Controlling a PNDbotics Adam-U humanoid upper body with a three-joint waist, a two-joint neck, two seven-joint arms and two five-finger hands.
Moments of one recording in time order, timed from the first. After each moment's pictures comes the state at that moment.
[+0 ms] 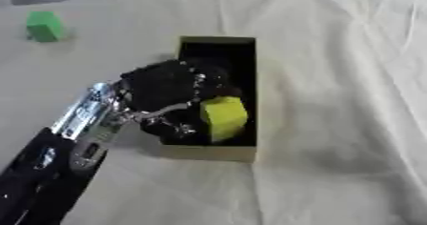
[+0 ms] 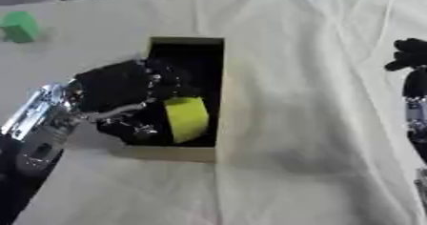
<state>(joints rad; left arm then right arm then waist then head) -0.66 0.30 -0.41 -1.66 -0.99 -0.53 -0.36 0.00 -0.34 -0.15 -1.99 0.12 -0.48 -0.10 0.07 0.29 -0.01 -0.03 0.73</state>
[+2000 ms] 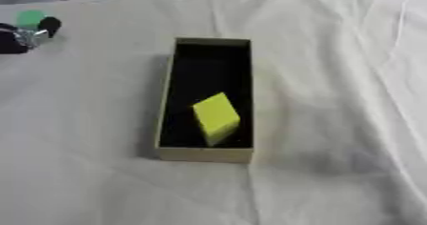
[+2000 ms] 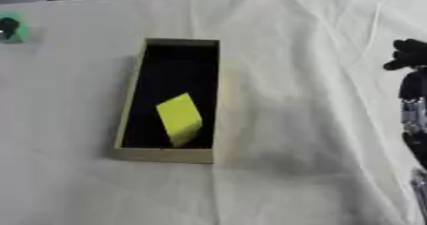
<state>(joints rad) -0.66 0.75 -0.03 -1.51 -0.66 -0.30 -0.26 0.01 -0.35 -0.15 -1.99 0.14 -0.51 -0.14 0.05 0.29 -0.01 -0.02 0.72</state>
